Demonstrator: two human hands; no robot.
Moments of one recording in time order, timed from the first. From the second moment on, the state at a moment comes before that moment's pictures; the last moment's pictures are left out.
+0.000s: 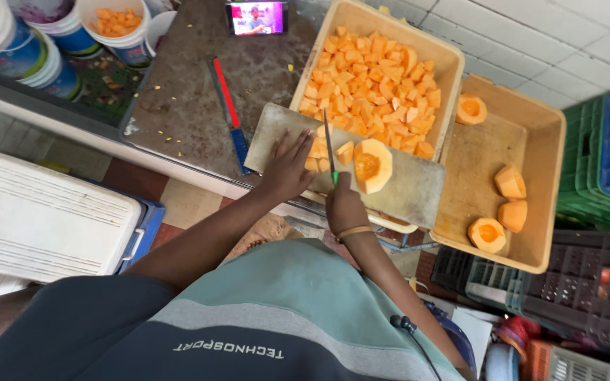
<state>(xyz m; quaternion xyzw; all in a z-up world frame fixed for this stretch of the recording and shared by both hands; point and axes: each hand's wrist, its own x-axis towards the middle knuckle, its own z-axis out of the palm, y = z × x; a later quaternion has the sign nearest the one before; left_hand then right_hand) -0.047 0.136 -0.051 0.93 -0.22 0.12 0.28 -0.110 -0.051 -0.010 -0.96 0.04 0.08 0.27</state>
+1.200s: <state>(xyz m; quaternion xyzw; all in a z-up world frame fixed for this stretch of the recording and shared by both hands) 0.157 -0.016 -0.069 0.85 -0.38 0.08 0.34 -0.154 -0.184 0.040 -0.85 0.16 0.03 0.50</state>
